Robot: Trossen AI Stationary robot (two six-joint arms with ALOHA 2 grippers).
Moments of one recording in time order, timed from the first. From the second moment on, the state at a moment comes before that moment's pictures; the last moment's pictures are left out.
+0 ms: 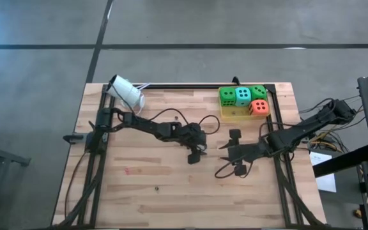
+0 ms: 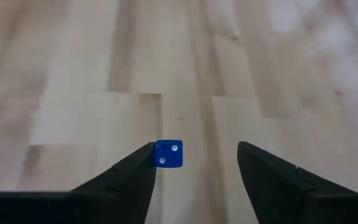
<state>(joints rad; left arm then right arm) 0.04 2.09 1.26 0.10 0.20 -0.05 0.40 1.14 0.69 -0.33 0.39 0.05</state>
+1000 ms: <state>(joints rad) 0.04 2.09 1.32 0.09 0.40 -0.11 0.40 1.39 0.53 0.13 0.47 -0.46</state>
